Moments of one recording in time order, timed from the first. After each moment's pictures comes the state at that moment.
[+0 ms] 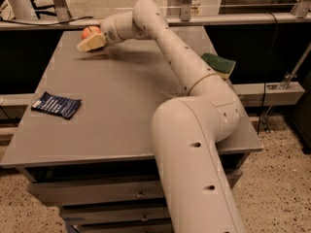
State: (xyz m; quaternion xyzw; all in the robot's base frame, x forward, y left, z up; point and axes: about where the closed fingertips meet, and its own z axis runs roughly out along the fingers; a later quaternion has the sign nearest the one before) arm 0.859 0.226 0.866 -0.51 0.64 0.29 0.50
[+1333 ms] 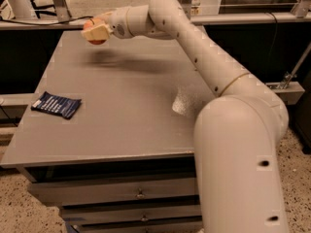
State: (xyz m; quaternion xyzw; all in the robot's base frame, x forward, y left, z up) arm 0.803 0.195 0.922 -0.48 0.61 0.34 0.53
